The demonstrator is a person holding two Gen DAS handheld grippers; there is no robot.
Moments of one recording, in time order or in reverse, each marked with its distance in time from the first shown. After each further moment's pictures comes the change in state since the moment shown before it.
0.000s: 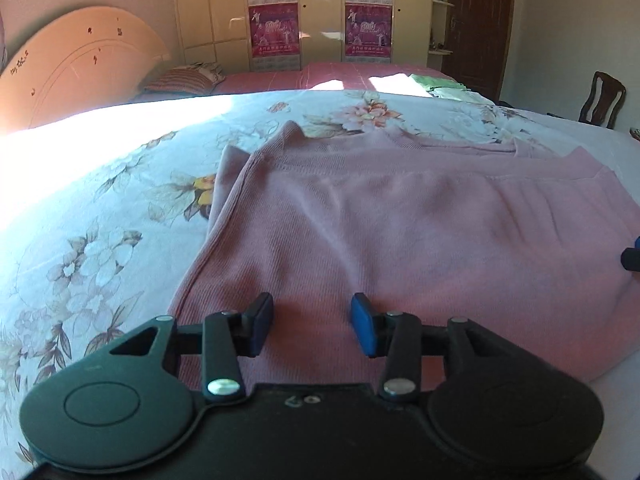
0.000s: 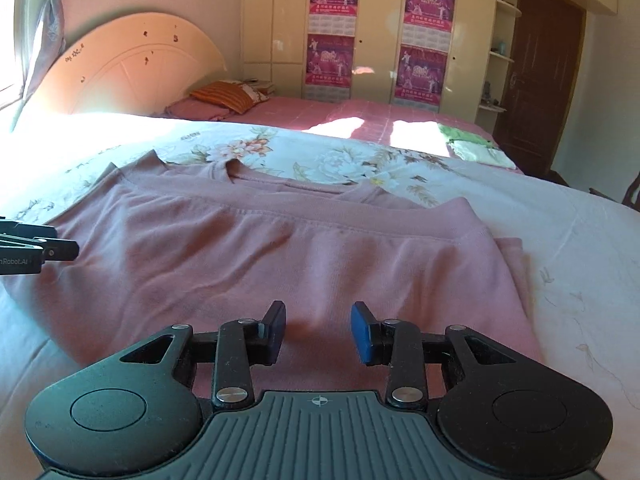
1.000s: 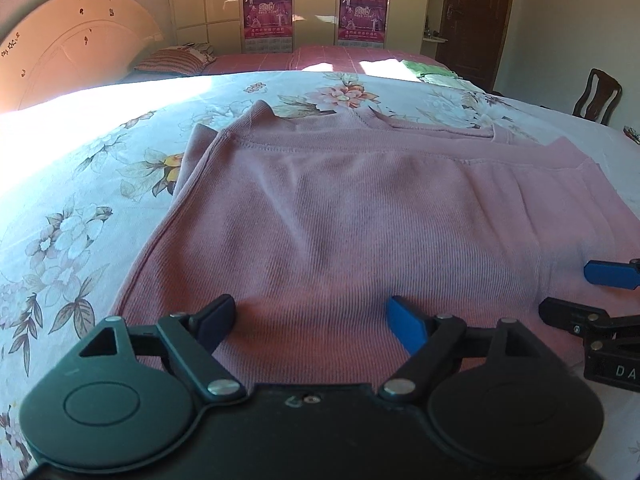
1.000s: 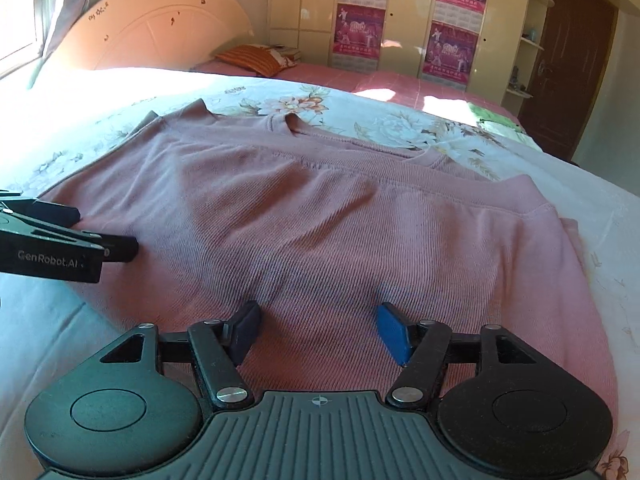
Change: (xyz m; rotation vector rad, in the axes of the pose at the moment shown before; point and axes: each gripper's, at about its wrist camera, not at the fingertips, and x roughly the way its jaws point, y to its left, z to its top) left arm -0.004 -0.027 -0.001 -0.011 0.071 -0.030; right arm 0.017 0.074 -0.002 -0.072 0.076 0.053
